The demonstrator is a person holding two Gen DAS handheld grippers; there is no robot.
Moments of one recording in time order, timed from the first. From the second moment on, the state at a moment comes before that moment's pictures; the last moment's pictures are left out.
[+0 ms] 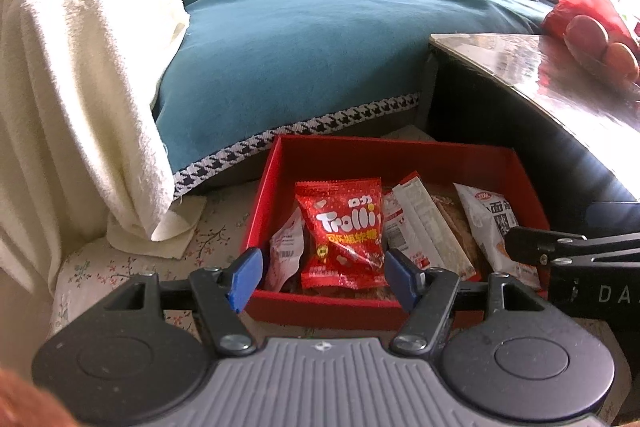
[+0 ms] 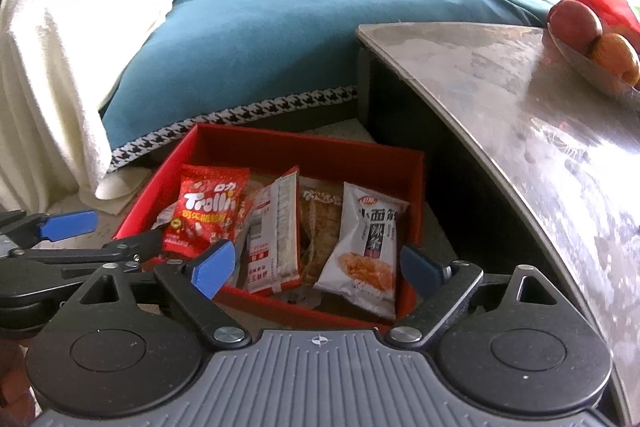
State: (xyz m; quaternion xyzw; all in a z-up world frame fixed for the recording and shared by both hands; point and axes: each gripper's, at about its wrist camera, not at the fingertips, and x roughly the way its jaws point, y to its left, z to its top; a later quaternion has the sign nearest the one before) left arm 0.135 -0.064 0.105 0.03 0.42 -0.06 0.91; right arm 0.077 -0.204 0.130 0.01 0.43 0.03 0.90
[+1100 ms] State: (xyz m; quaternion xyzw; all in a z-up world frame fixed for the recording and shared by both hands) left arm 0.018 -0.030 0.129 0.00 0.38 -0.07 0.92; right arm -0.037 -0.184 0.140 0.04 0.41 0.03 0.91
